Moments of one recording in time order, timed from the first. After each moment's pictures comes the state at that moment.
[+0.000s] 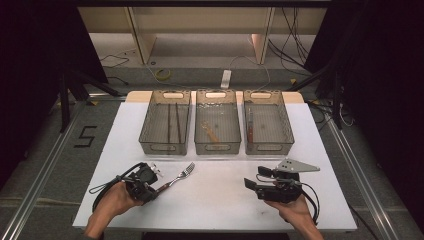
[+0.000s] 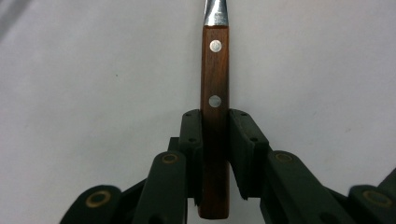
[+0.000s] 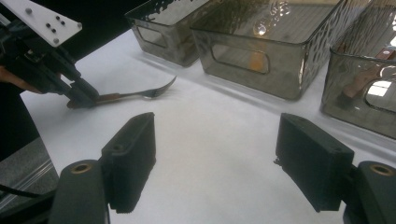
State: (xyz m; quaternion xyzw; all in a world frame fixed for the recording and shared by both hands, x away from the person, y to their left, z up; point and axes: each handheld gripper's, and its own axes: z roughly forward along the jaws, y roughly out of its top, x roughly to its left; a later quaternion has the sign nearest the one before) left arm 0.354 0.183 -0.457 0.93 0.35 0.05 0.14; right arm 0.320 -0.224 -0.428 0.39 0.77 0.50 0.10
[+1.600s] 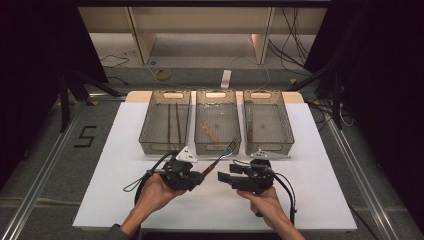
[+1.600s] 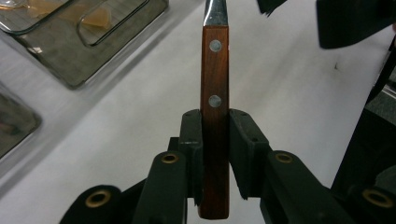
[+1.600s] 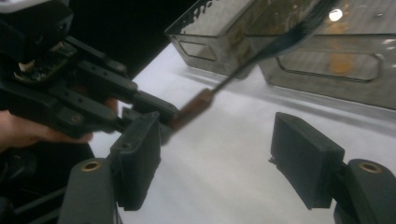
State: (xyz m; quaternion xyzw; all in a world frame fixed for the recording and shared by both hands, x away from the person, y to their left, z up) left arm 0.352 0.088 -0.413 0.88 0.31 0.05 0.35; right arm 0.346 -0.162 -0.432 0.42 0.73 0.53 -0.02
